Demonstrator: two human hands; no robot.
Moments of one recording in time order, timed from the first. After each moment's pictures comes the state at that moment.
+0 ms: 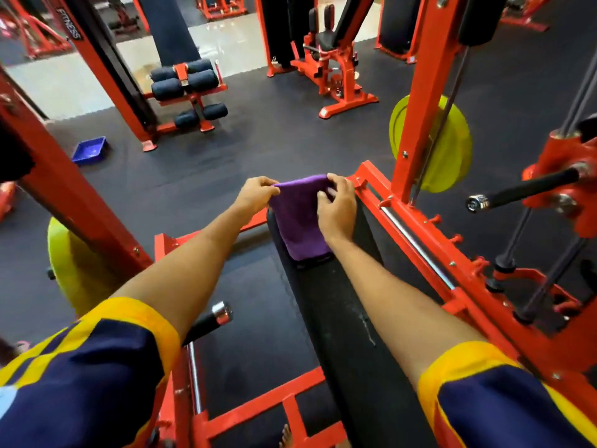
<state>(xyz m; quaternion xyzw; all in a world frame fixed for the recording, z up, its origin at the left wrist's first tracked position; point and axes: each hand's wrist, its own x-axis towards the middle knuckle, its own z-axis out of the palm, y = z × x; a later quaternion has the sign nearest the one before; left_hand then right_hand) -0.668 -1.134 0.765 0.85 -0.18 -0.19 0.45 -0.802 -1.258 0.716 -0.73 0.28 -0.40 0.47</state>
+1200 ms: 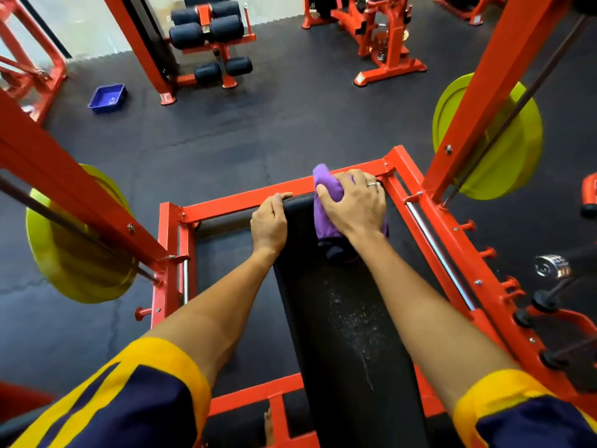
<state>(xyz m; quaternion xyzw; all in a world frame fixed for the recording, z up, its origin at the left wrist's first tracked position) -0.674 -1.166 0.662 0.87 -0.12 0.04 0.47 -0.738 -1.334 0.682 -0.92 0.26 -0.27 0.12</state>
